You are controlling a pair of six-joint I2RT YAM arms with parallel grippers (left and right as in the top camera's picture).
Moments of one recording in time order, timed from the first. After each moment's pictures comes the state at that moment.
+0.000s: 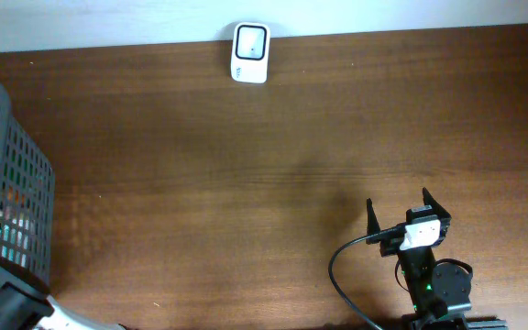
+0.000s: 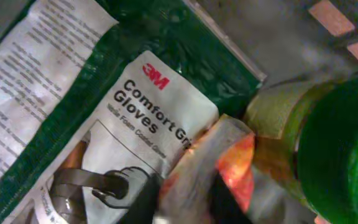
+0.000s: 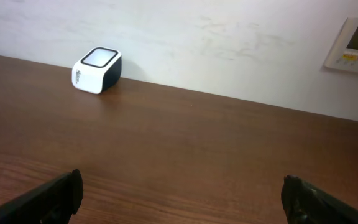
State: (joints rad) left arm 0.85 1.96 1.48 -0.70 0.15 0.08; right arm 0.07 0.01 0.01 -0.07 -0.03 -0.13
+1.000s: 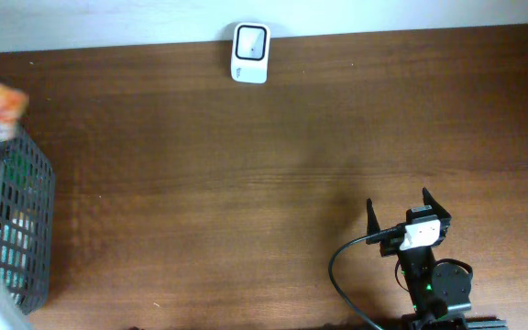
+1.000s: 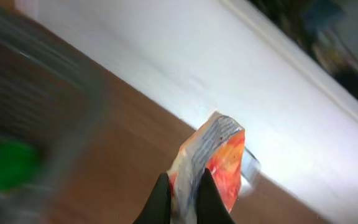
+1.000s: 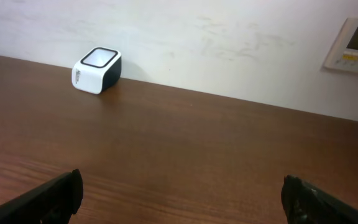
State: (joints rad) left arm 0.64 1.23 1.52 -0.76 0.57 -0.36; right arm 0.07 0.01 0.01 -0.07 -0.03 -0.13
